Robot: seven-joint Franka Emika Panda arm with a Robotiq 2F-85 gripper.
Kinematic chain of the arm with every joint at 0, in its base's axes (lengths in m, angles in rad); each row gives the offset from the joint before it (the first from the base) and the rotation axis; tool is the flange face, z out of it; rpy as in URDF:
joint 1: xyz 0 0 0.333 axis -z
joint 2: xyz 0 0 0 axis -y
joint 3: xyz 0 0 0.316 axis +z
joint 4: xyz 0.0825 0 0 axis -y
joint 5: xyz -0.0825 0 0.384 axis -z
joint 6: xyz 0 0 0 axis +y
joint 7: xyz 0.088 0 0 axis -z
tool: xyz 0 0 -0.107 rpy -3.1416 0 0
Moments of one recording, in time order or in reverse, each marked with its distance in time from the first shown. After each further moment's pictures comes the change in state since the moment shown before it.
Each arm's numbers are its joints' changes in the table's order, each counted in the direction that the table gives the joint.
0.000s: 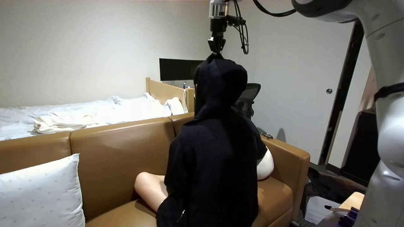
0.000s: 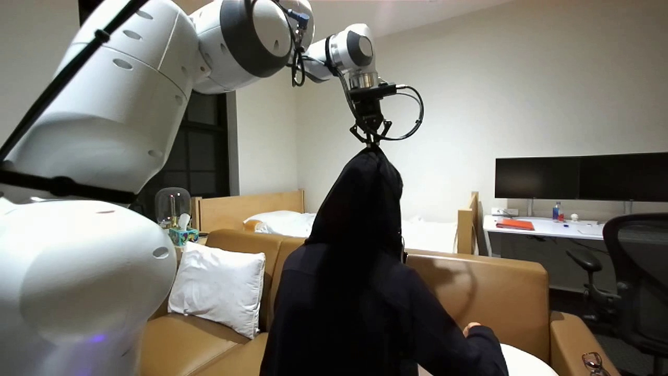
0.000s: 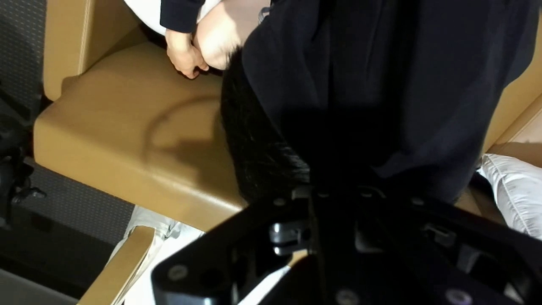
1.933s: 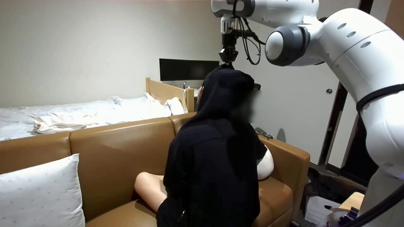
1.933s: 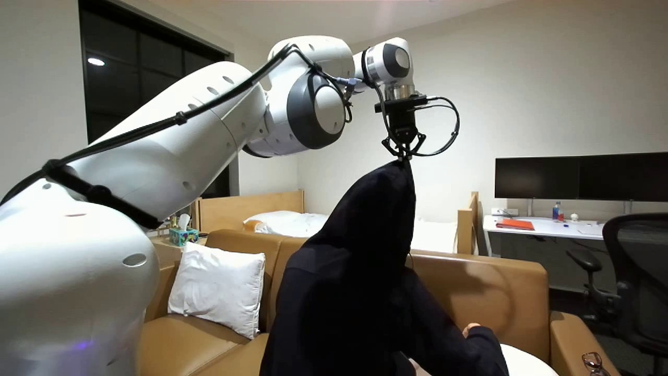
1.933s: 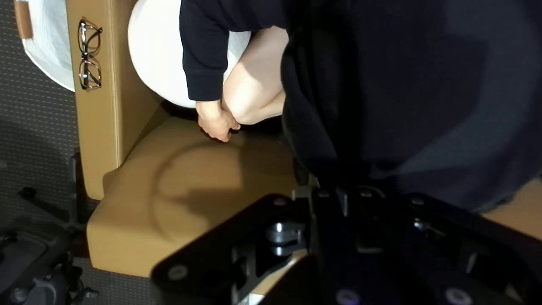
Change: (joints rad) arm 0.159 -0.404 0.015 0.591 -0.014 0.307 0.129
